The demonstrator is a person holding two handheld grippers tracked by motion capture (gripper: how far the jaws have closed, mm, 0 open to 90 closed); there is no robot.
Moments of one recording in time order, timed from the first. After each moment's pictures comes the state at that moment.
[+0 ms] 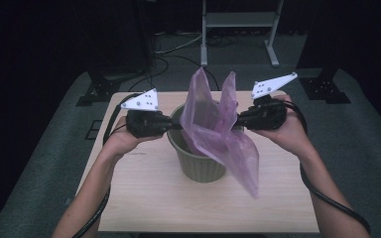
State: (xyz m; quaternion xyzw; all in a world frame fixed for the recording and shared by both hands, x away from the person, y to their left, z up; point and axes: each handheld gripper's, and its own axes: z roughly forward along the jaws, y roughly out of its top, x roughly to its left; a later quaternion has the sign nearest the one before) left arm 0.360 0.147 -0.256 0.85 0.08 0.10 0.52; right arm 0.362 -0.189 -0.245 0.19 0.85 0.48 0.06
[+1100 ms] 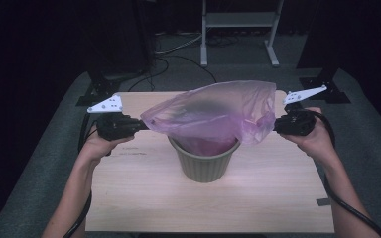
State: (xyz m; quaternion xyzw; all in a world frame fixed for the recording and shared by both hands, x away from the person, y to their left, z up) left arm 0.376 0.230 -0.297 0.82 0.20 0.11 0.53; right arm 0.379 -0.274 -0.298 0.32 0.84 0.44 0.07
